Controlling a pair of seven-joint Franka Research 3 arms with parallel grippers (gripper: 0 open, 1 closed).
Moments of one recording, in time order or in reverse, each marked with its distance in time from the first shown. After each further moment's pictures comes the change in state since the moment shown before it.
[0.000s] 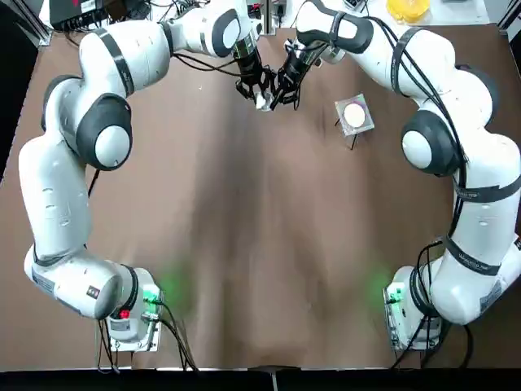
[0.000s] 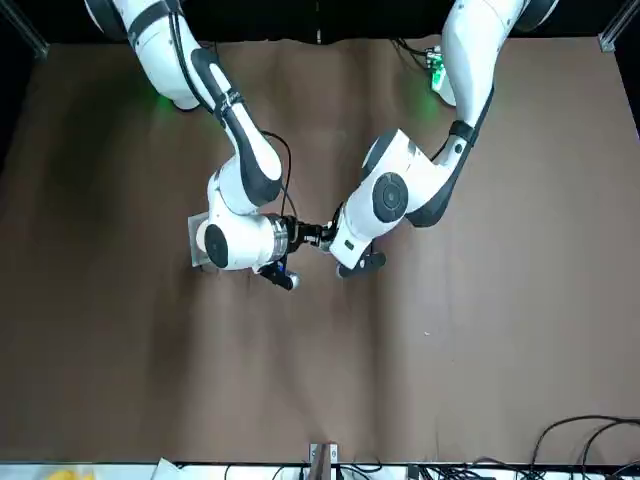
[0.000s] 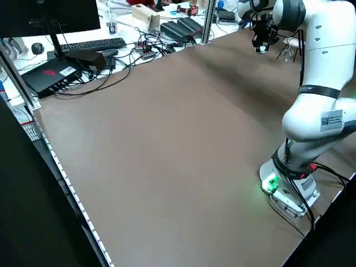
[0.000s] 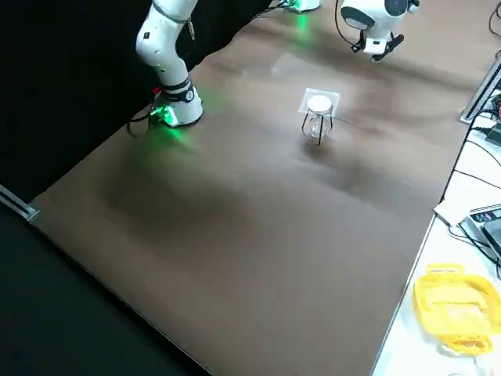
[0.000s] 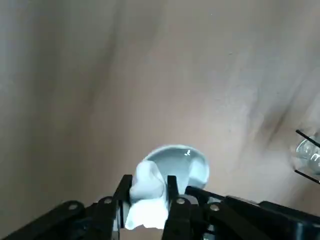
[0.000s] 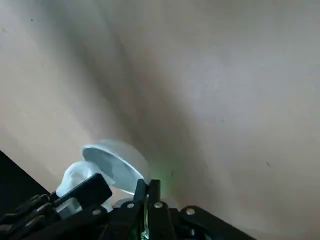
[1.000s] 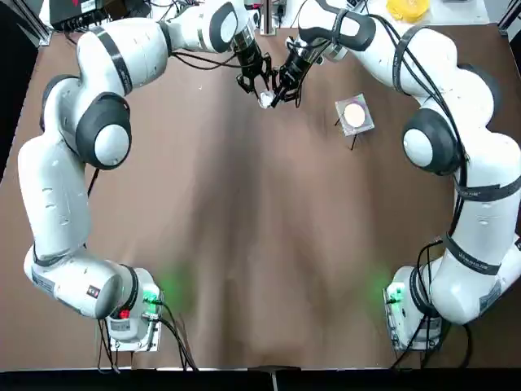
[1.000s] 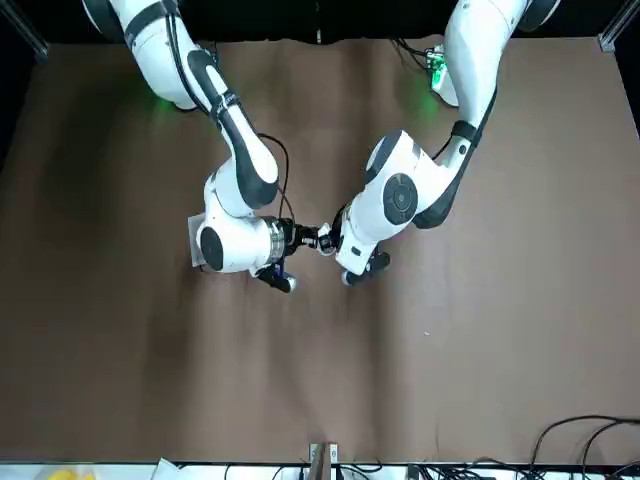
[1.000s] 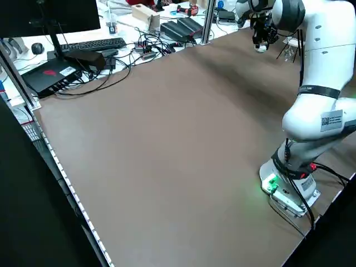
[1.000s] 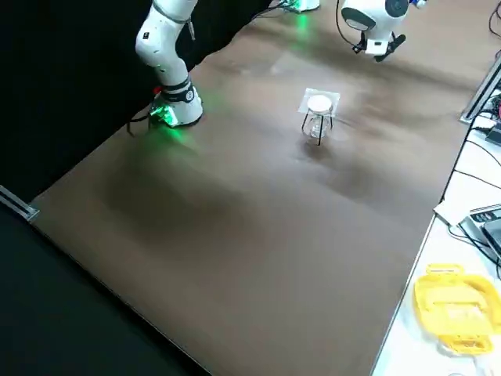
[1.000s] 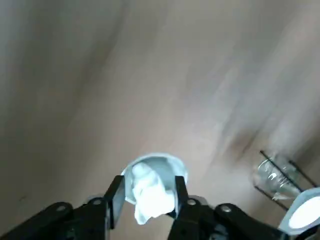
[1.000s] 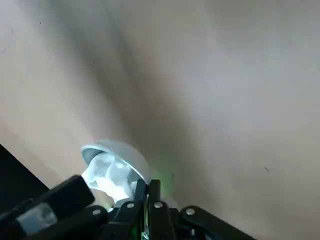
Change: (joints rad) left arm 0.011 -0.001 0.004 0.015 -0.057 0.061 -0.119; right arm -0.018 0.000 0.007 0.003 0.002 0.000 -0.030
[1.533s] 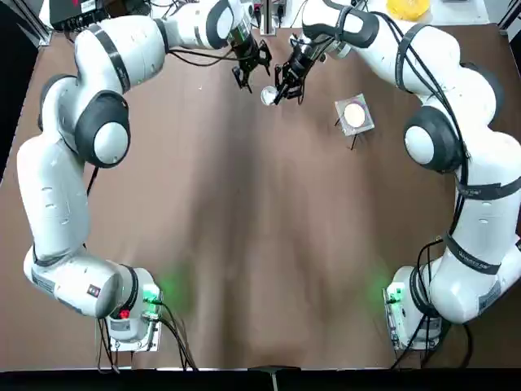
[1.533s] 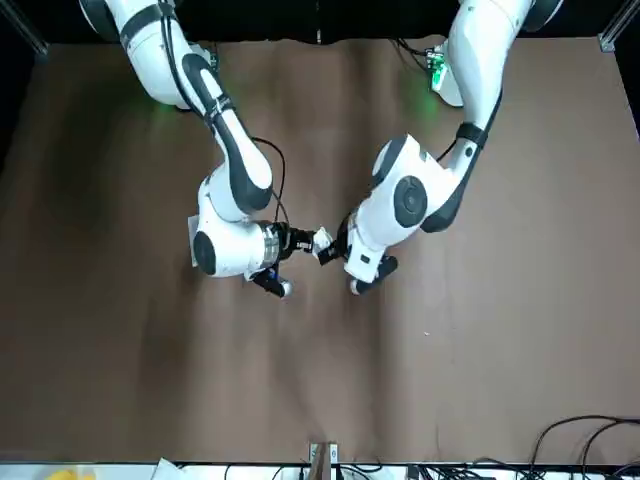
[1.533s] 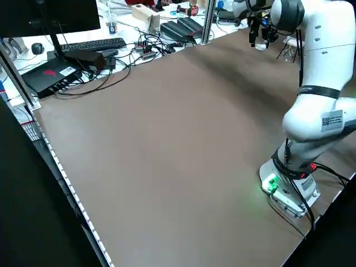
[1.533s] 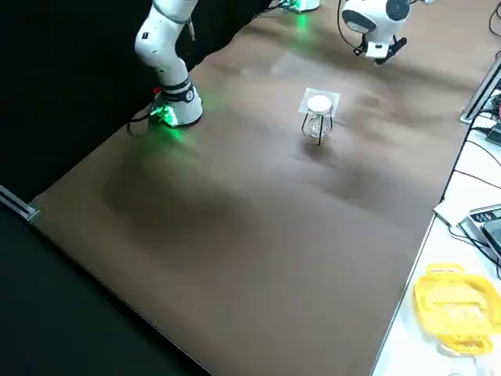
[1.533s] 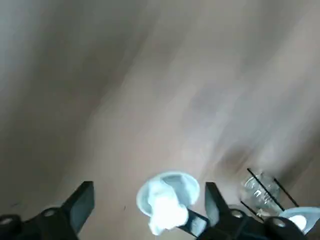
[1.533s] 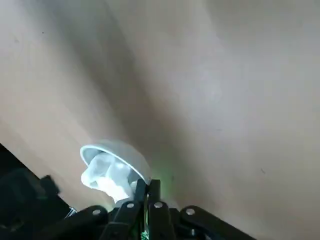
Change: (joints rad) left arm 0.023 -0.001 0.007 0.007 -0.001 0.026 -0.041; right arm -0.029 0.000 0.001 0.002 0.000 -0.016 -0.002
